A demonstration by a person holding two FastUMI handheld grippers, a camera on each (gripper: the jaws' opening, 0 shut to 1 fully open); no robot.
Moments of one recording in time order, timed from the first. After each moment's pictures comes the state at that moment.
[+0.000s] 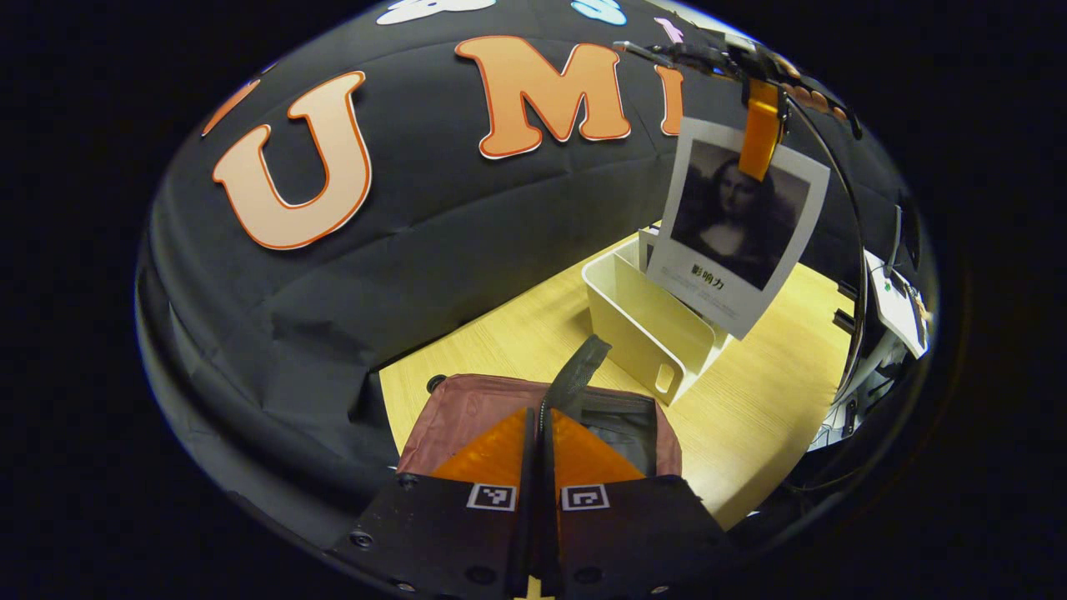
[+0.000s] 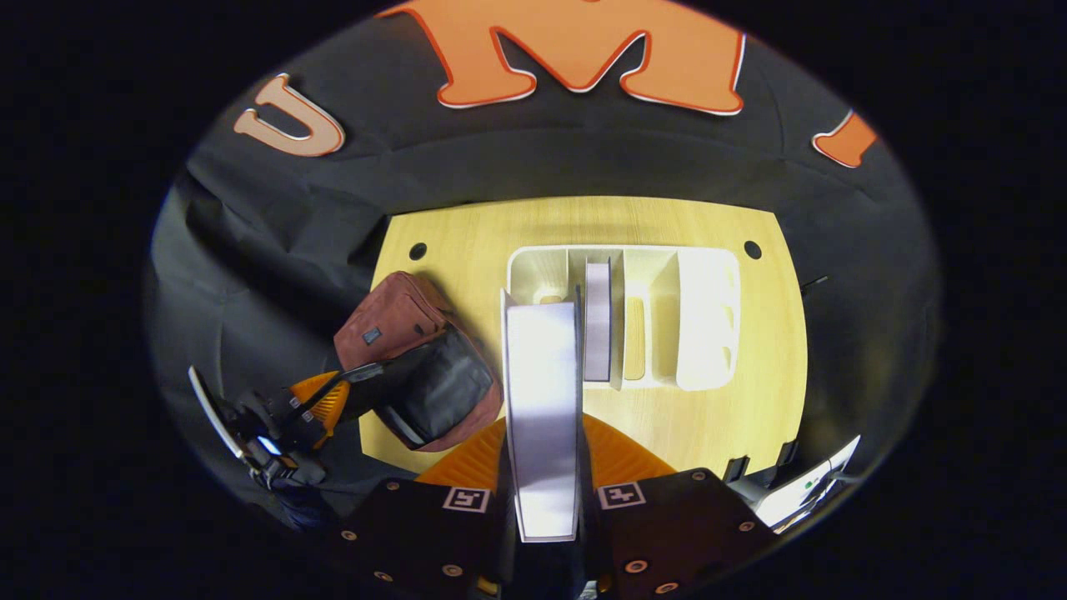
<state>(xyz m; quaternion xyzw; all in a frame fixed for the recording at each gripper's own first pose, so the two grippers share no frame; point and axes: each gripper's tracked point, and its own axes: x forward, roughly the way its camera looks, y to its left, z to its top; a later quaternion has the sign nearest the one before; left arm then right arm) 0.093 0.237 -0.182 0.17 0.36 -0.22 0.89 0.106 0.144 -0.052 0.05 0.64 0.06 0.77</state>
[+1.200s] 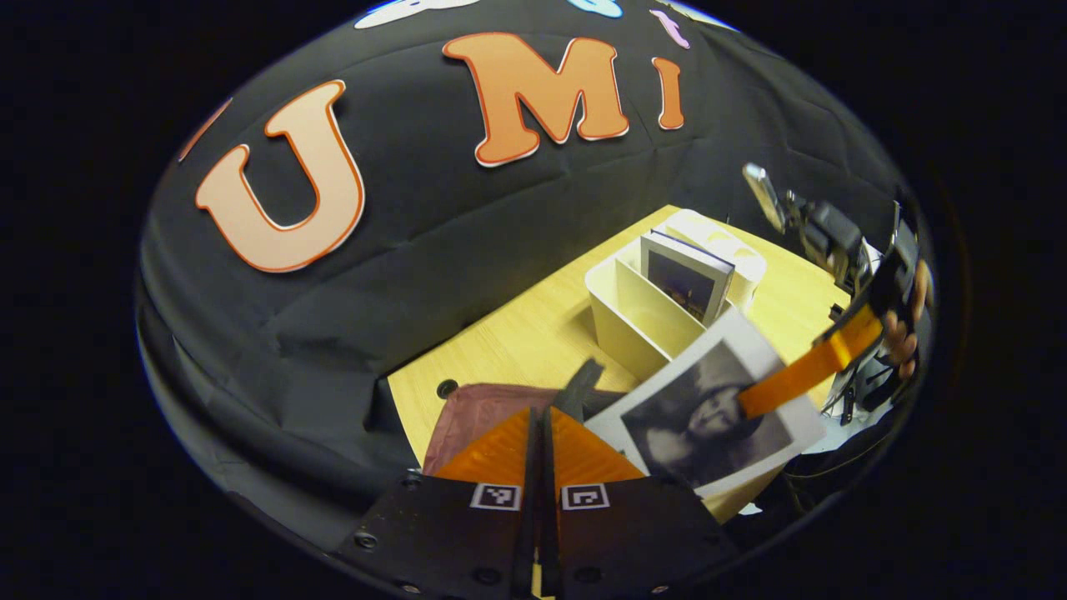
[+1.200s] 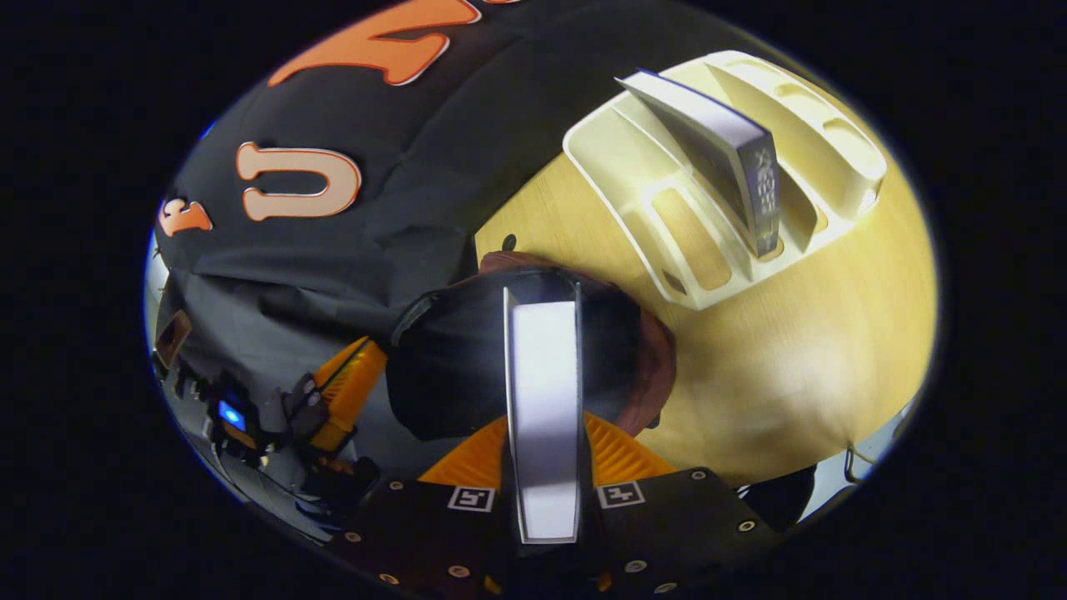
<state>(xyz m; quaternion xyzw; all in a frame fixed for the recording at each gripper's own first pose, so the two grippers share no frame) 0.117 0.229 -0.127 0.20 0.36 -0.23 0.88 0.000 0.285 -0.204 0.38 0.58 0.10 0.71</state>
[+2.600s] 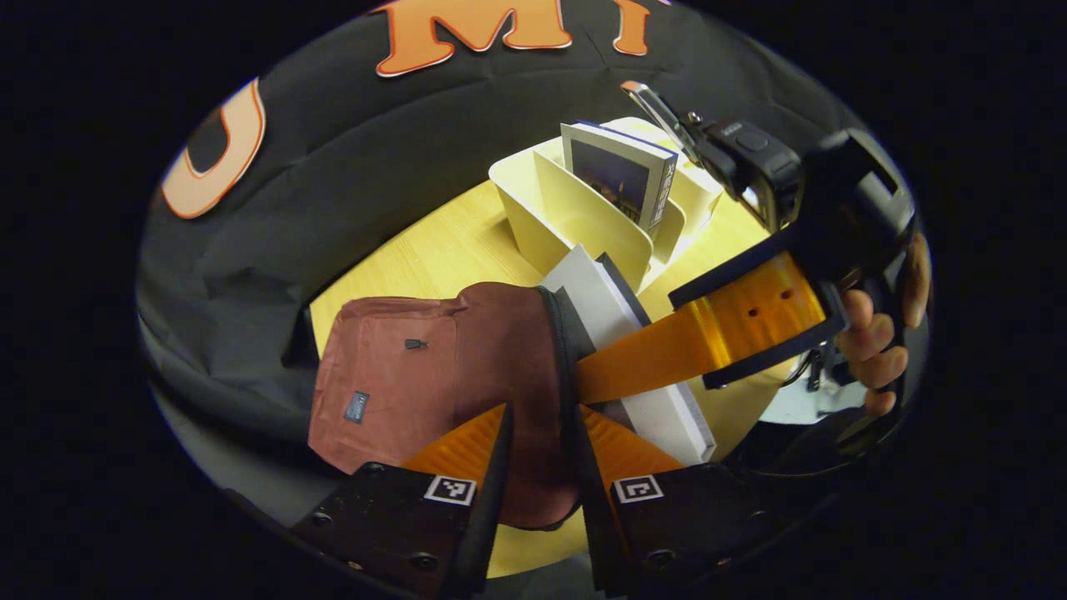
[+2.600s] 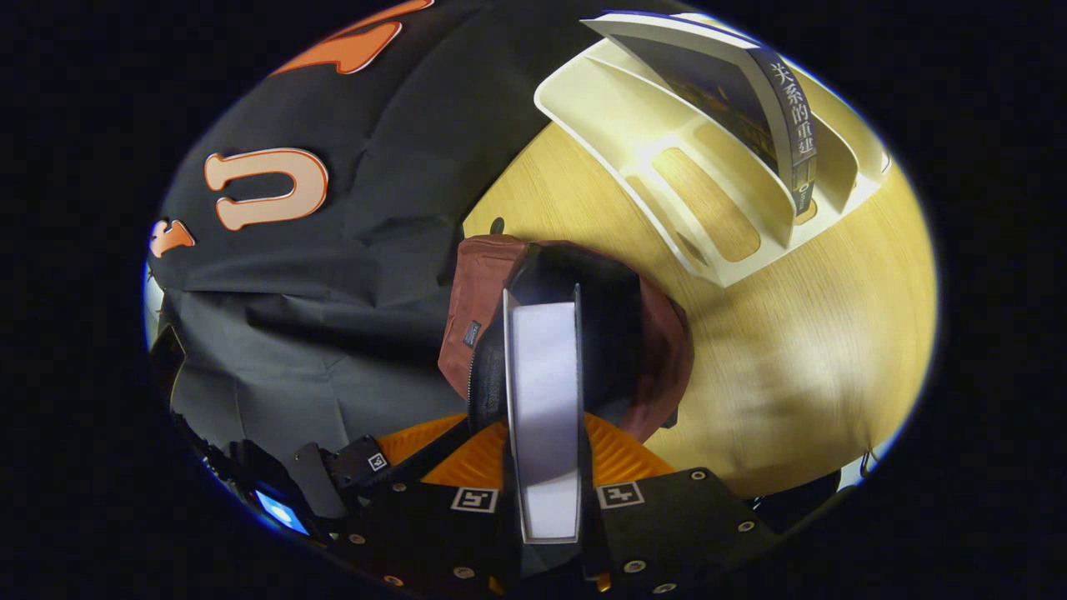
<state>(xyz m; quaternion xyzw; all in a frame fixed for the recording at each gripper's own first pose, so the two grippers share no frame) 0.018 0.167 -0.259 0.21 0.52 -0.25 0.79 0.003 0.305 -0.245 0.41 0.59 0.12 0.69</state>
